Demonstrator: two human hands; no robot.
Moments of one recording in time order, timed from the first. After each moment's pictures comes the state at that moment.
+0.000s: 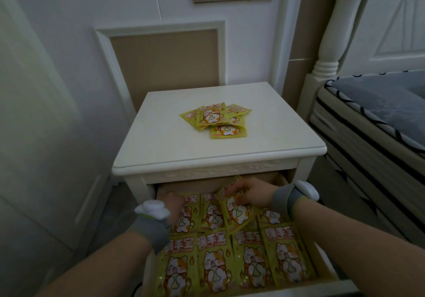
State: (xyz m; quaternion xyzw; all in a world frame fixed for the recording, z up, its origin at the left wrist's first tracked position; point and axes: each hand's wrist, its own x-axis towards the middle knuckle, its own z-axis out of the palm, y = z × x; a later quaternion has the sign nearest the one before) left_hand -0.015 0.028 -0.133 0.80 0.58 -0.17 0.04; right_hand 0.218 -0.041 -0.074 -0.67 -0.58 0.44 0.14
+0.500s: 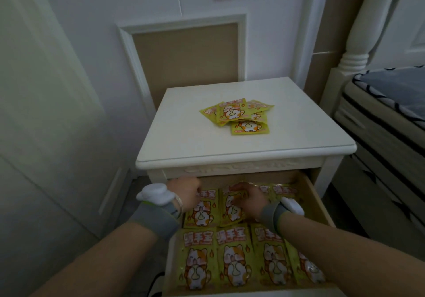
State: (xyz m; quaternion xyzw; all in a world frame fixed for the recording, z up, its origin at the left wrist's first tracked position) left_hand -0.016 0.018 -0.064 0.84 0.52 -0.14 0.07; right_hand 0.165 -0.026 -0.136 -0.71 -0.50 0.41 0.28
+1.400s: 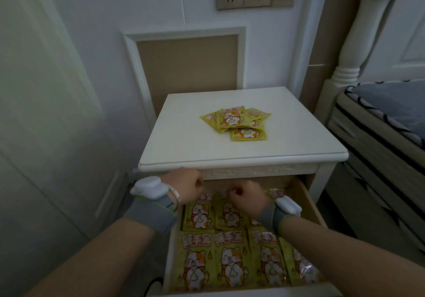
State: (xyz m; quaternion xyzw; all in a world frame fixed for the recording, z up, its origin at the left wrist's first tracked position) left_hand -0.014 0.006 -0.015 0.85 0.52 -0.06 0.09; right_hand 0.164 -0.037 -0.090 -0.69 -0.64 0.24 0.23
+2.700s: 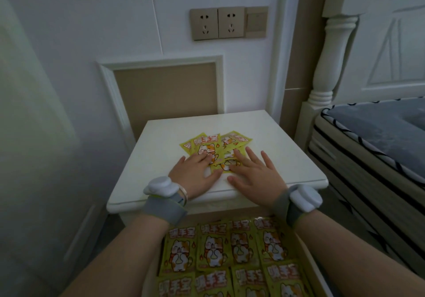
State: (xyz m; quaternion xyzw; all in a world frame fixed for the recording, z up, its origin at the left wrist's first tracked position) left_hand 0.065 0.068 -0.001 0.87 0.49 0.04 0.04; right_hand 0.238 -0.006 -0.014 -0.68 -0.72 -0.01 0.12
